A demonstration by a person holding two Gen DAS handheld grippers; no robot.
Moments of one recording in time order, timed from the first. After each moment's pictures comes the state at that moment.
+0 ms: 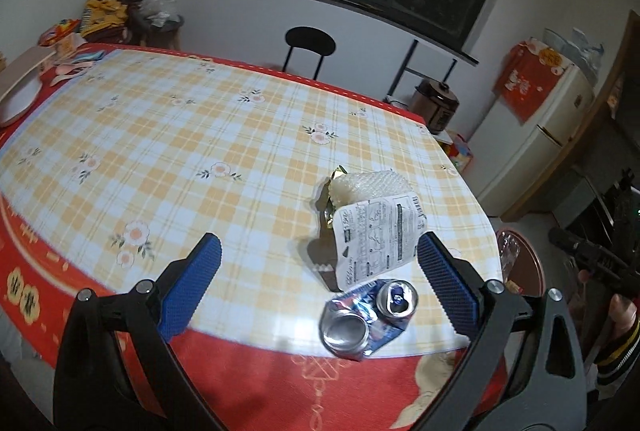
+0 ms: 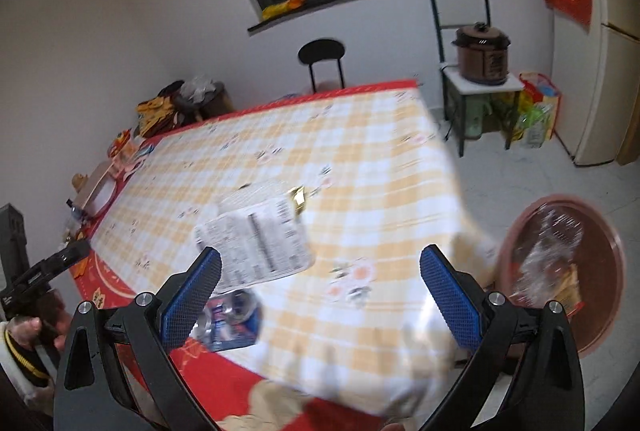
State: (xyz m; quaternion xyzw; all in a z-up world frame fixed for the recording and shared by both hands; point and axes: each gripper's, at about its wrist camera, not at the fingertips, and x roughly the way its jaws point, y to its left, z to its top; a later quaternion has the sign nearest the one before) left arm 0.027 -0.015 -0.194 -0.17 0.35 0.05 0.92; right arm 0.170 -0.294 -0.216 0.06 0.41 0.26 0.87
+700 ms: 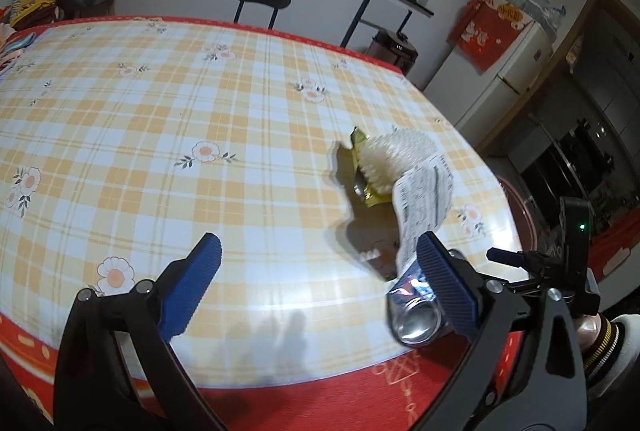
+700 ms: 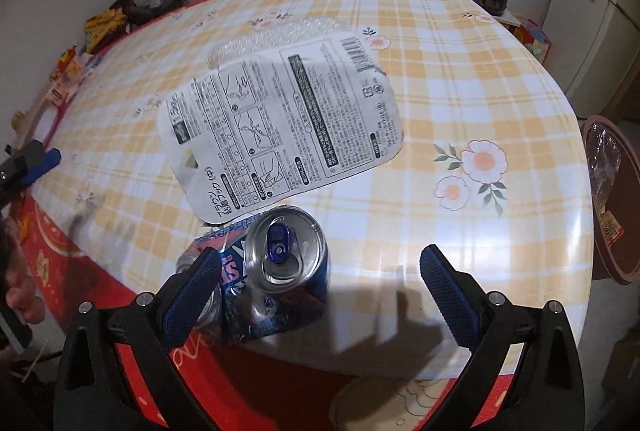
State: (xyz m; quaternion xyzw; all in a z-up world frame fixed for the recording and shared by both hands) left arm 0.079 0.069 -0.268 -0.16 0.41 -0.08 0.89; right arm 0.156 -0.152 -0.330 -0.01 0.53 0.17 0.83
